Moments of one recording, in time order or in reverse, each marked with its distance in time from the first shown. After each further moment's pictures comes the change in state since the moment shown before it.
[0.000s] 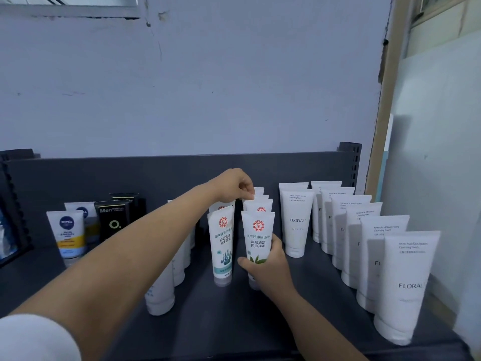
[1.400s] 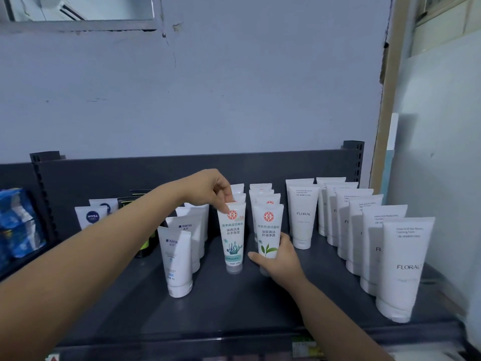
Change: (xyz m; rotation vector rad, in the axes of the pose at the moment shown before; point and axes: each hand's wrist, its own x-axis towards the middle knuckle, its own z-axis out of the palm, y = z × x) left_hand -0.098 -0.002 -0.050 -0.071 -0.135 -0.051; right_hand -0.005 0.007 -0.008 -0.156 -0.042 -0.025
